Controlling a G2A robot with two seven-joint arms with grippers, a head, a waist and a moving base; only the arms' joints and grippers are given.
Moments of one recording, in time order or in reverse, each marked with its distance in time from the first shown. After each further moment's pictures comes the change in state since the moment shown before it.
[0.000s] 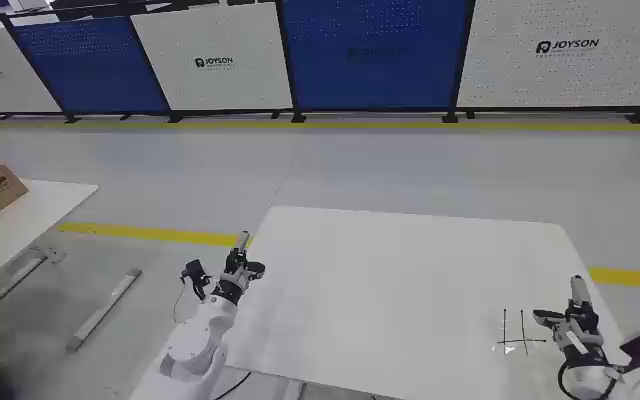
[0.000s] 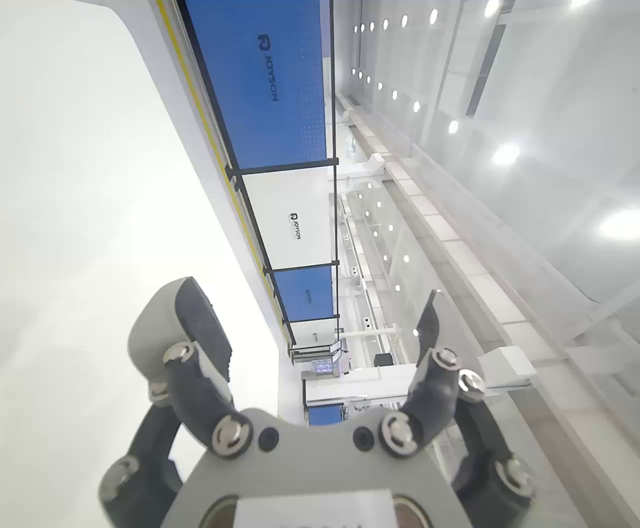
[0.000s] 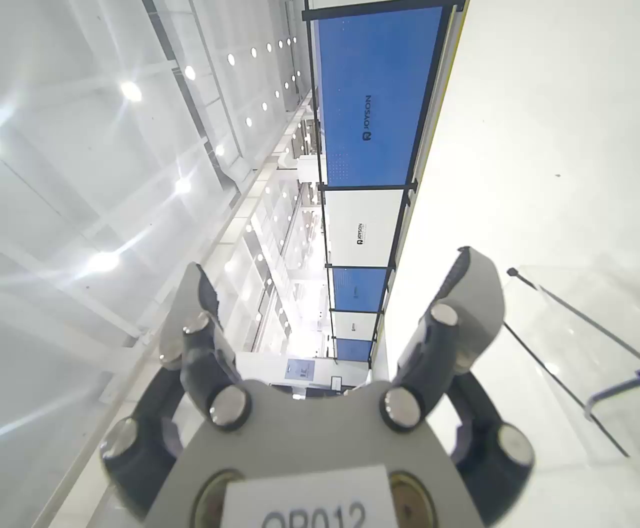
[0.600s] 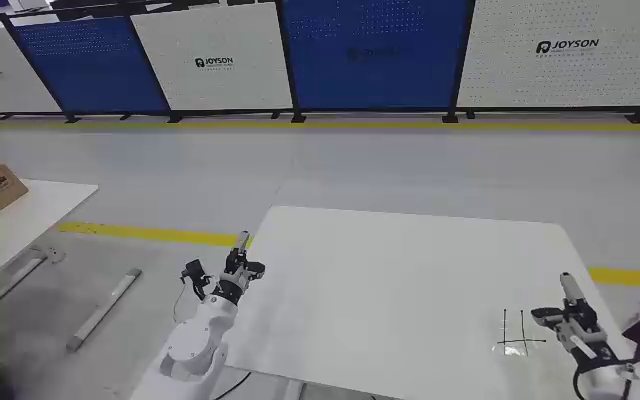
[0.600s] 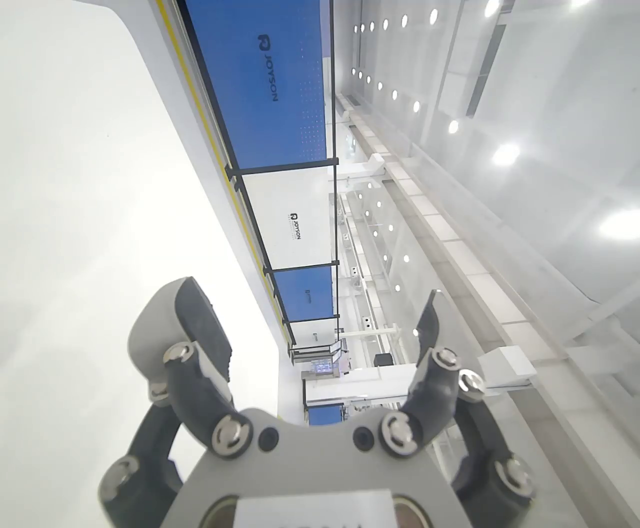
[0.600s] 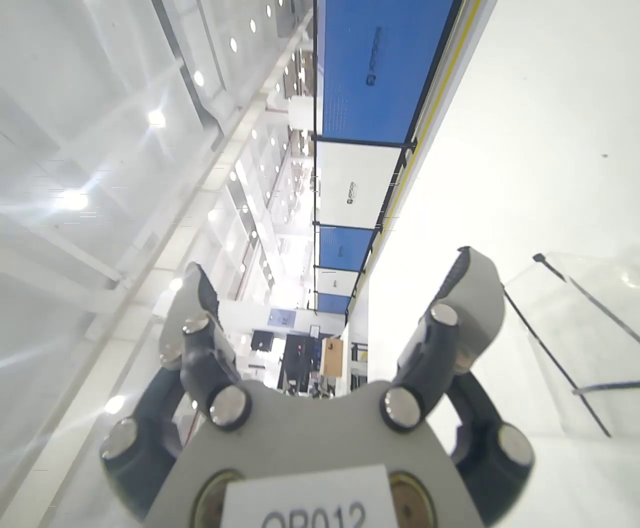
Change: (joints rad) left arm 0.000 0.000 0.000 0.000 0.000 0.000 0.000; right arm 0.010 0.027 0.102 0.002 -0.088 0.027 0.363
